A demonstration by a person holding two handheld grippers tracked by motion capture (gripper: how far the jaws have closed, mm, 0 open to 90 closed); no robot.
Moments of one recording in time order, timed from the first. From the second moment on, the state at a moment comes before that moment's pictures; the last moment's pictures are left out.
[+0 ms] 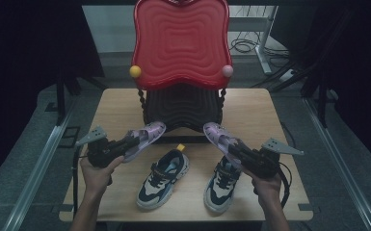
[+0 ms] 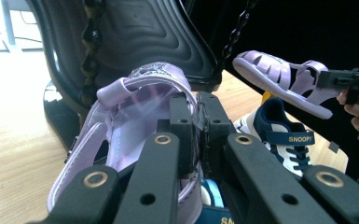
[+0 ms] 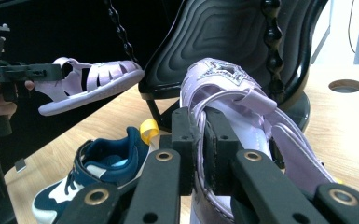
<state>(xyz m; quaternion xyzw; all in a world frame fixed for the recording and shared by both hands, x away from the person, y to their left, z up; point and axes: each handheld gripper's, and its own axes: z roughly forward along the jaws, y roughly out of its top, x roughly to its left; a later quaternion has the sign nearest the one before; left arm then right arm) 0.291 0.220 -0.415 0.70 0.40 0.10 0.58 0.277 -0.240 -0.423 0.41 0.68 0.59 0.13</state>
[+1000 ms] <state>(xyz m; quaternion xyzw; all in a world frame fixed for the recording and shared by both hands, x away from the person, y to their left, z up) 0.314 0.203 -0.413 0.70 0.40 0.10 0.58 0.304 -0.213 -0.420 0.41 0.68 0.59 0.13</state>
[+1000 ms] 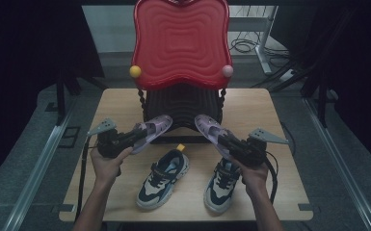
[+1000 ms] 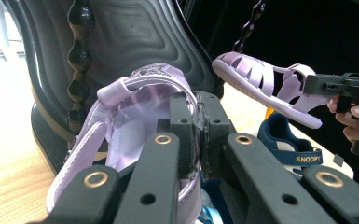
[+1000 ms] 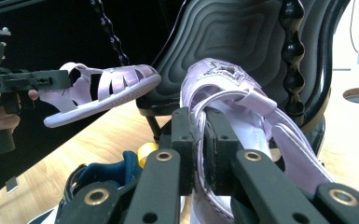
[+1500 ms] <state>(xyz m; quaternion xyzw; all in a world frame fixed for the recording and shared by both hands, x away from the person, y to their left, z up) 0.321 0.191 -0.405 0.70 0.39 0.11 0.58 0.311 -0.202 -0.418 0.41 0.68 0.59 0.13</state>
